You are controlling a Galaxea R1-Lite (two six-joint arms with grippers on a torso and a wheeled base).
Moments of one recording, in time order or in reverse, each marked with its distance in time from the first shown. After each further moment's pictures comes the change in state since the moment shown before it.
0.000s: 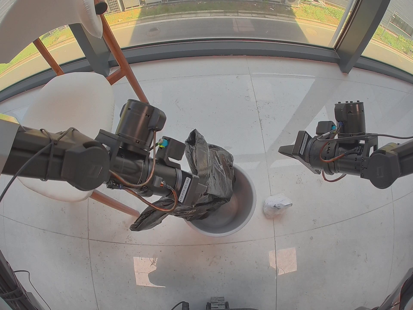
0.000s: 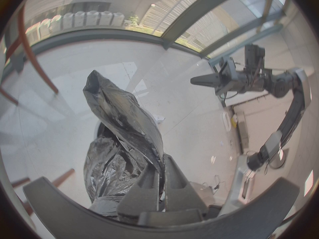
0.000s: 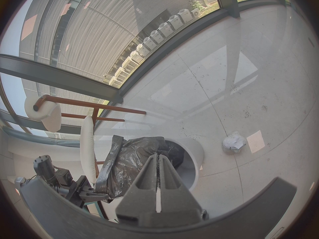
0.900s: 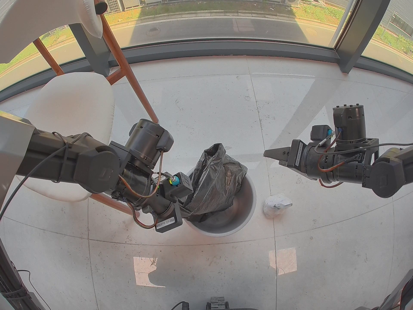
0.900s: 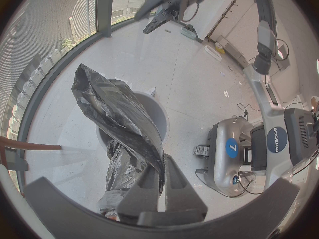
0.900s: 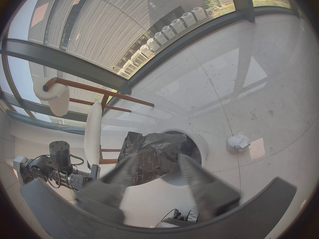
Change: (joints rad) left arm -0.001 0.053 -0.021 0.213 0.129 0.791; right arm 0.070 -0.043 0.053 -0.001 0.007 -0.079
